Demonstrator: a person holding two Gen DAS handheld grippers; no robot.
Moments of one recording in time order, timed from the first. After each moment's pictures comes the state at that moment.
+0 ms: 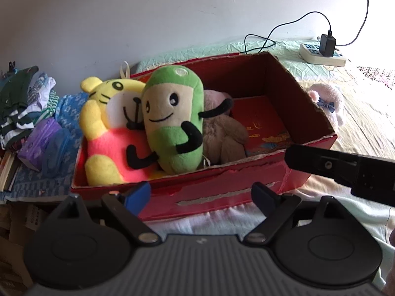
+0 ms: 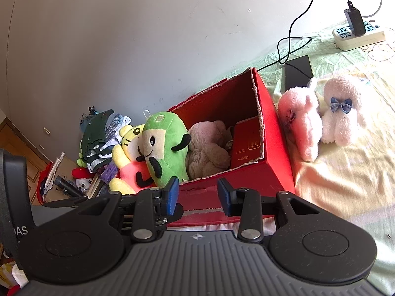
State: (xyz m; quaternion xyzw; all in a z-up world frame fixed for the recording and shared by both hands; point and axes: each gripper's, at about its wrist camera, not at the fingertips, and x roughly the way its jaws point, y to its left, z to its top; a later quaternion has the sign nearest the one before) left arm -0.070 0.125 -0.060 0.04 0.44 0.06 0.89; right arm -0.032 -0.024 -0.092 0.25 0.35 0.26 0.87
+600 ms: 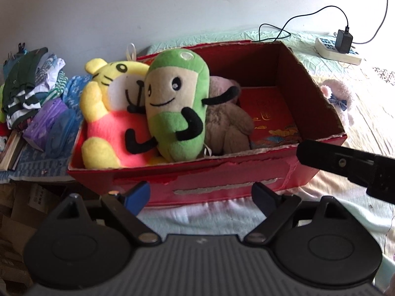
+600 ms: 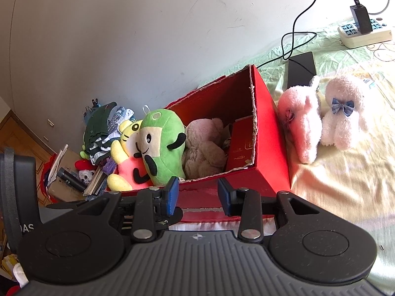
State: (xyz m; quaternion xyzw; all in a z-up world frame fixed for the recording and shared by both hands) left arm -0.062 0.119 -0.068 0.02 0.47 0.10 0.88; right arm -0.020 -0.034 -0.094 0.24 0.37 0.28 0.85
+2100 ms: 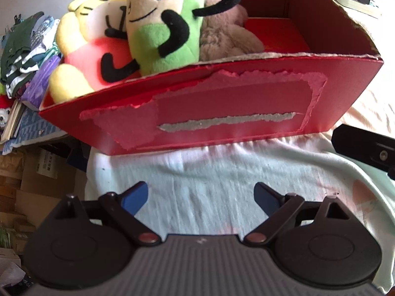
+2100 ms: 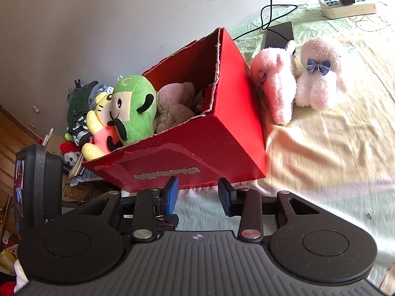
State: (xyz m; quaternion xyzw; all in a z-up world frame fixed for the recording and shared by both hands) left arm -0.064 0.105 -0.124 0.03 0.57 0.13 0.81; right arm -0.030 -0.046 -0.125 0.22 0.43 0.26 0.84
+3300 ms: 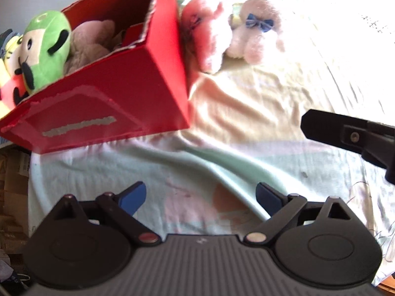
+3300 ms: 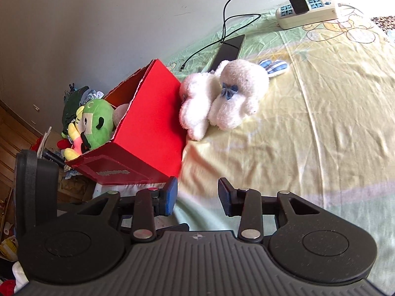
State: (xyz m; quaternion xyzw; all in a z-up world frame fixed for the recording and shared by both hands) left arm -0.040 -0.053 -0.130 0.02 0.58 0.08 0.81; right arm -0.011 -0.197 -0.134 0.21 0.43 0.27 0.83
